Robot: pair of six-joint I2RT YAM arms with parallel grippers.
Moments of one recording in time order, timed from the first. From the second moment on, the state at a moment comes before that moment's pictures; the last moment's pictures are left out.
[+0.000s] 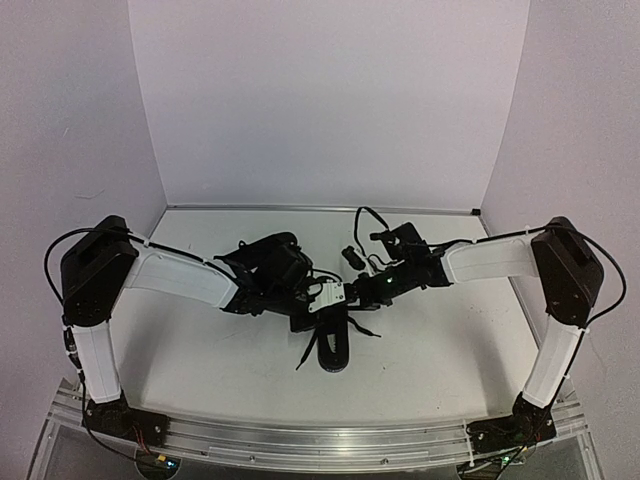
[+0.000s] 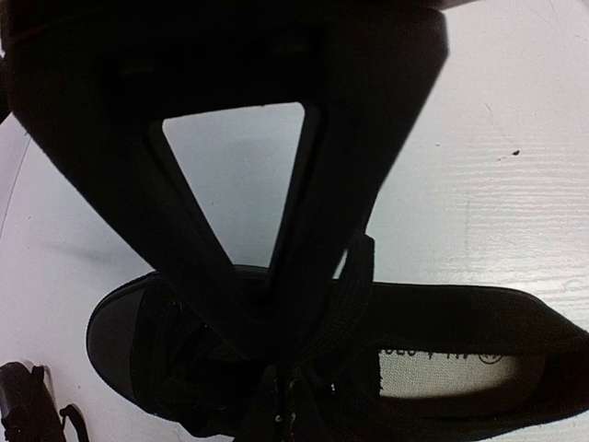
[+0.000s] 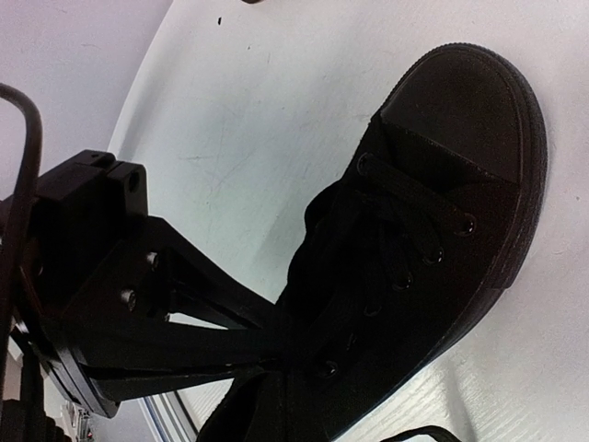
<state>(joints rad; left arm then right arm) -0.99 1.90 1.15 0.03 0.12 0.57 0.67 1.85 1.11 -0.13 -0.64 0.37</state>
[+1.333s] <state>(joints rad) -0.97 1.92 1.09 0.18 0.12 0.56 0.56 1.82 1.01 0.02 -0.71 0.52</state>
